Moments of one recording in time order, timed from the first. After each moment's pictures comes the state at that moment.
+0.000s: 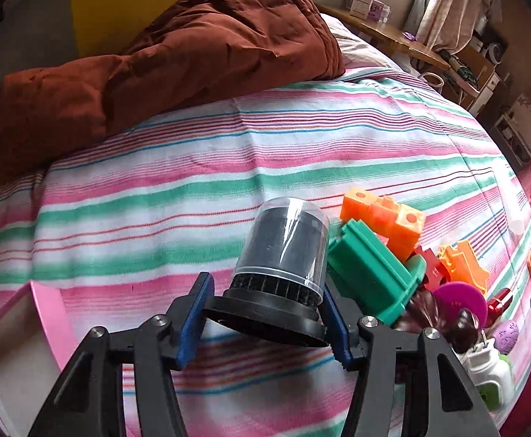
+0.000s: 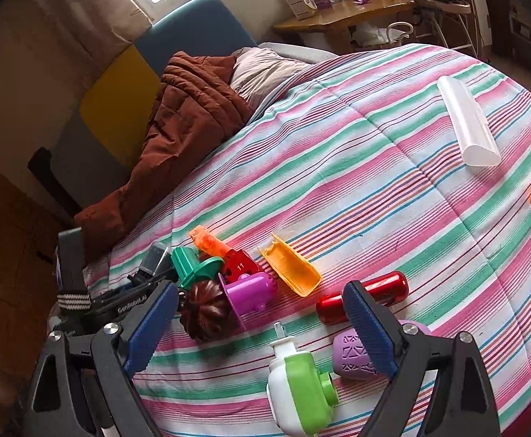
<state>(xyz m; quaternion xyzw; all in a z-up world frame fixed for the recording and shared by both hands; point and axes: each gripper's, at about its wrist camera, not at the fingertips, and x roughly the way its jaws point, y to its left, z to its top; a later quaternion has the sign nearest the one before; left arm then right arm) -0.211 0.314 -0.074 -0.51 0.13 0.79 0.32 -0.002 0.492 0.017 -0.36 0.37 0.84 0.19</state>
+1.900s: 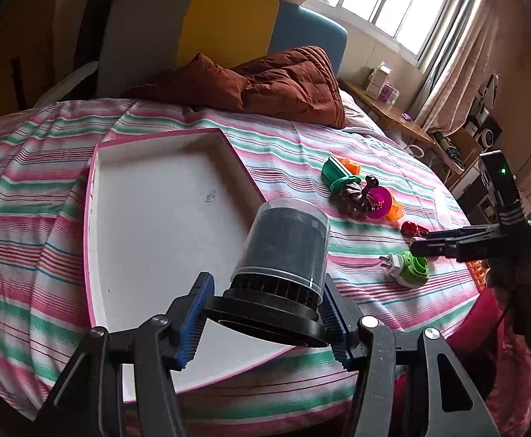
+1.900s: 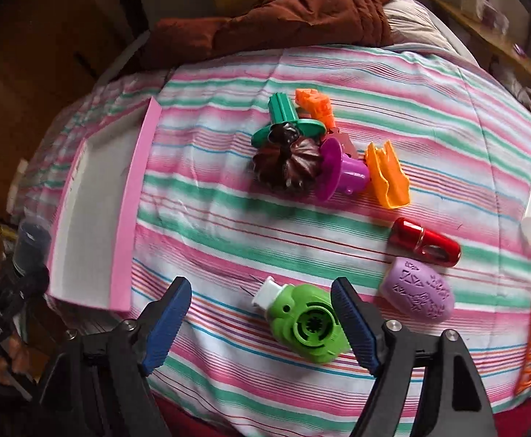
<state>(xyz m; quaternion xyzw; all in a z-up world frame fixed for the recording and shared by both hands) -0.029 0.085 -0.010 -0.44 -0.02 0.85 0.29 -0.018 0.396 0.020 -0.58 0.10 0.81 -0.01</state>
